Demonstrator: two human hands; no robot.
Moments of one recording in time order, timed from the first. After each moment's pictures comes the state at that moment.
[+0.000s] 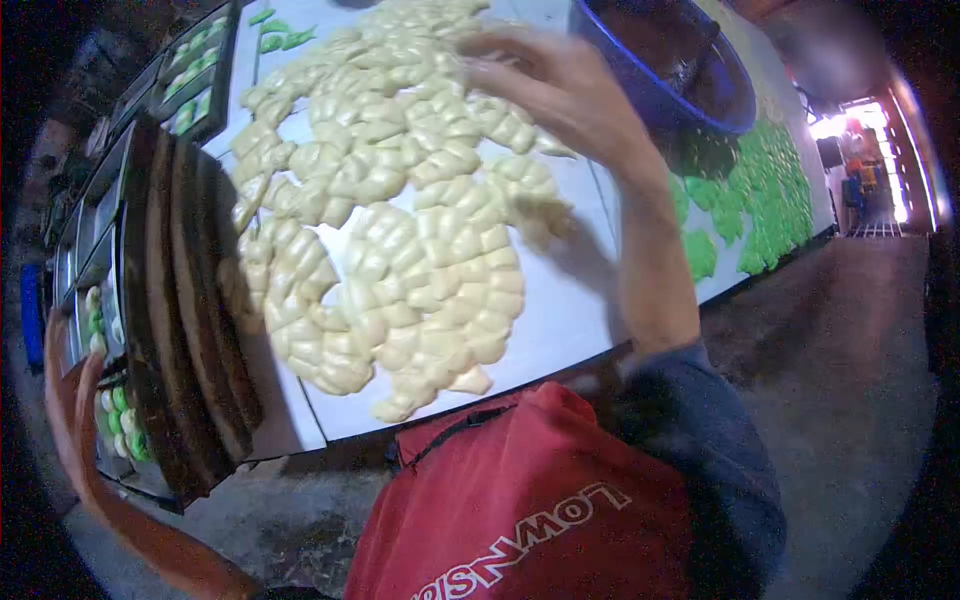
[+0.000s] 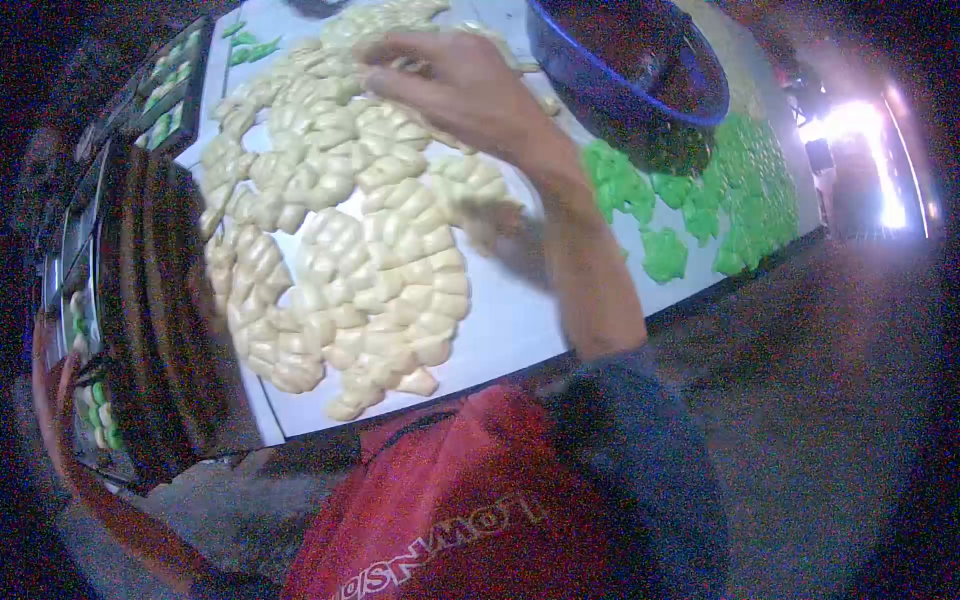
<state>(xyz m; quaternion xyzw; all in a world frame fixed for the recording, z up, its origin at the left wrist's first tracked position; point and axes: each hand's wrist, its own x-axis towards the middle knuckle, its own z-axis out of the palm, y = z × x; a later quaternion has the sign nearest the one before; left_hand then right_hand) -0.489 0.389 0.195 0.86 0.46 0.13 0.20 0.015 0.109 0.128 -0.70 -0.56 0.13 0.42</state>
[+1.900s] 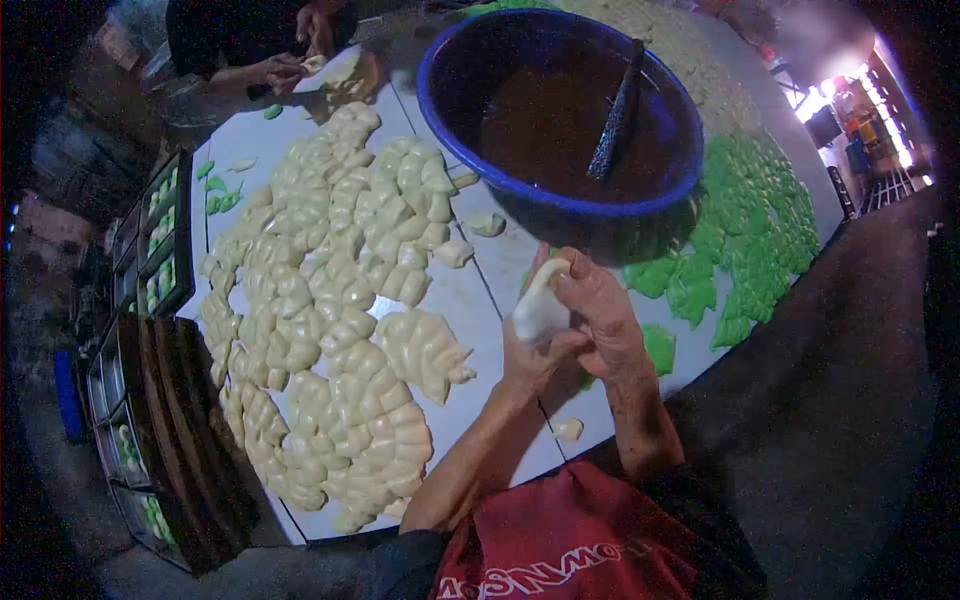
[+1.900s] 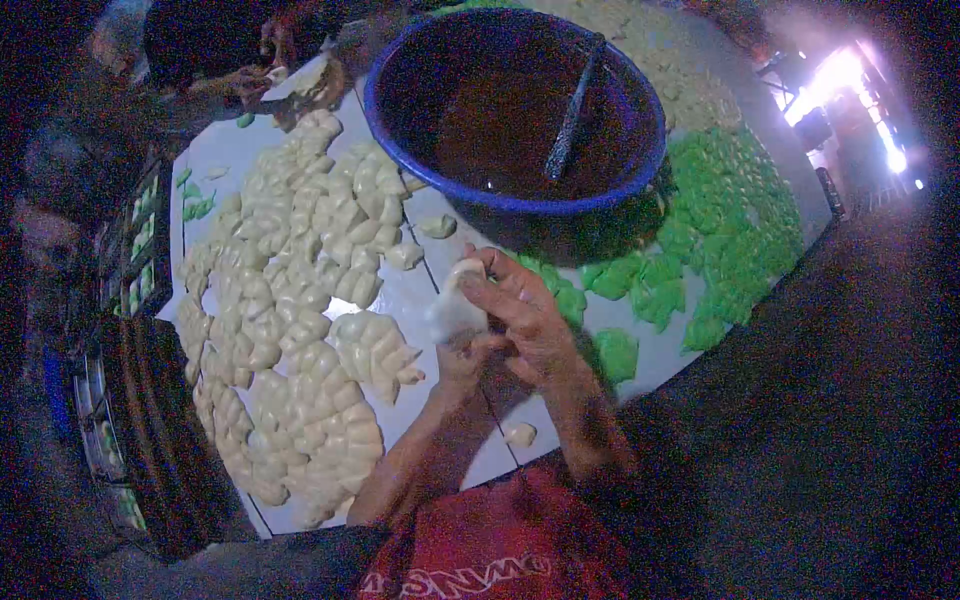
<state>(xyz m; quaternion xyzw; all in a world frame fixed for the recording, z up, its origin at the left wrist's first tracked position) 0.043 -0.011 -0.026 0.51 0.06 0.26 0.82 0.116 -0.076 0.064 -0.40 -0.09 0.42 0.81</state>
